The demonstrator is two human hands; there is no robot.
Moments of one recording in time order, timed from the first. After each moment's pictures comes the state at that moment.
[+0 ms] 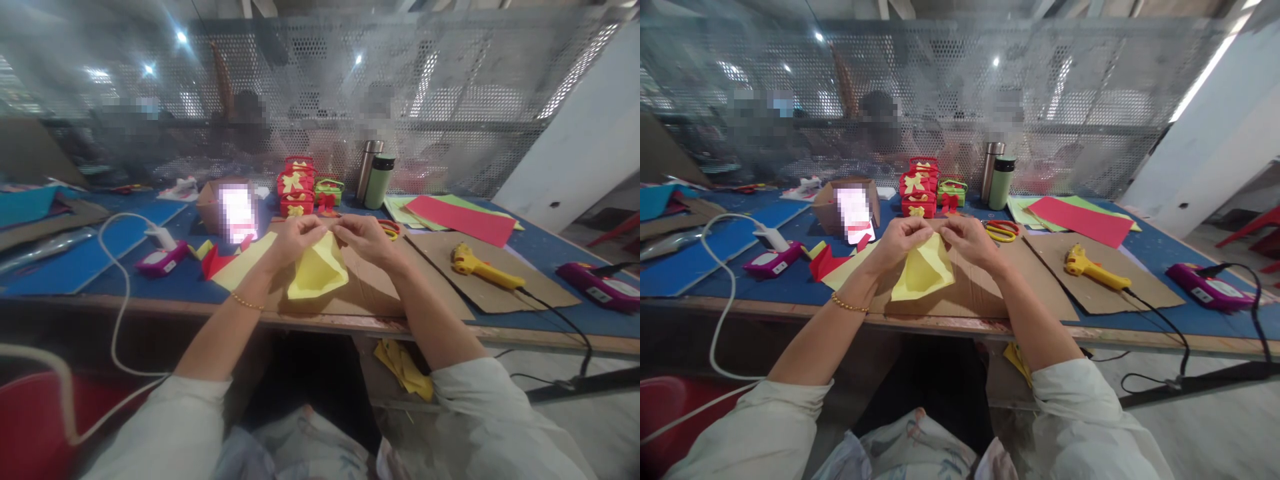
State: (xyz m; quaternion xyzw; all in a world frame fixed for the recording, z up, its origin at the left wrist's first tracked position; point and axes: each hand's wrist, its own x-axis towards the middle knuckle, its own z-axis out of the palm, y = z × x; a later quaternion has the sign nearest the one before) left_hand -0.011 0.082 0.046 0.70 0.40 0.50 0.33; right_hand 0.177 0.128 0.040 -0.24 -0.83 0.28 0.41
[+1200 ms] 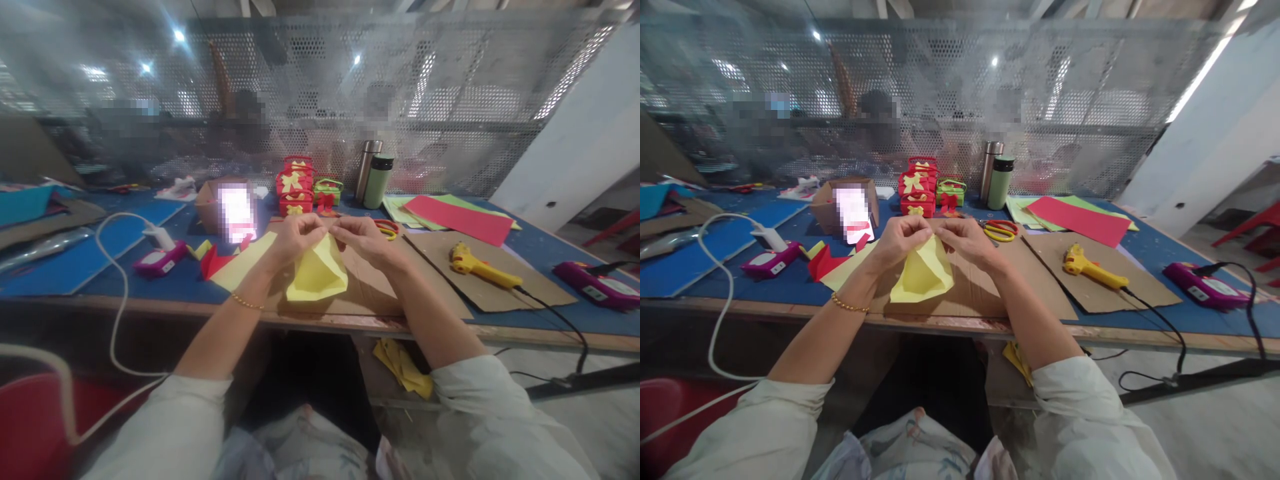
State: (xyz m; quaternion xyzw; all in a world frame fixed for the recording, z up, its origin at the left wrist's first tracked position) left_hand -0.008 0.081 0.048 0.70 0.38 0.51 0.32; right_hand 0.176 0.123 0.043 -0.20 -0.80 0.39 0.41
